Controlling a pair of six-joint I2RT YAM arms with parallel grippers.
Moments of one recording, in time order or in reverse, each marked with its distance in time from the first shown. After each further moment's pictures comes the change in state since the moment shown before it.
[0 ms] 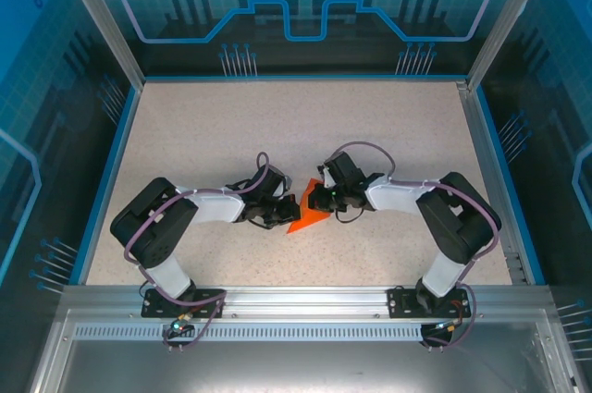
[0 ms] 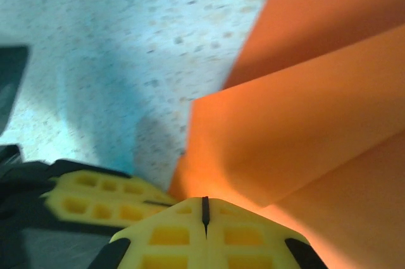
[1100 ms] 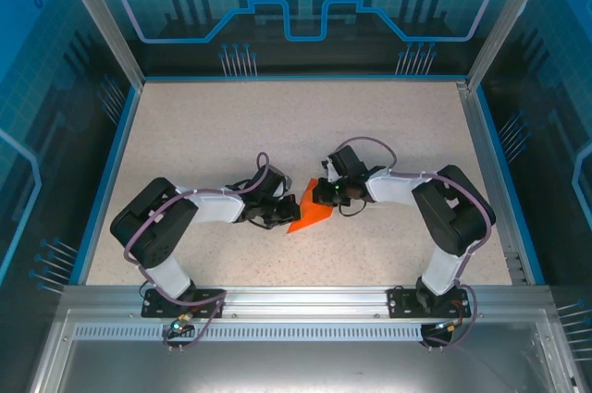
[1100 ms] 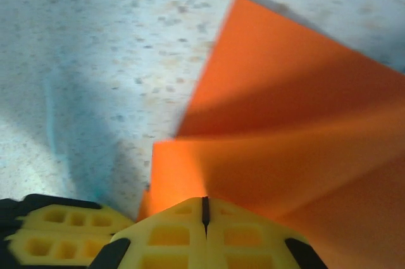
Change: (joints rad) left arm -0.001 0.000 -0.002 0.003 -0.003 0.000; right arm -0.062 0.061 0.061 -0.042 -0.014 -0.055
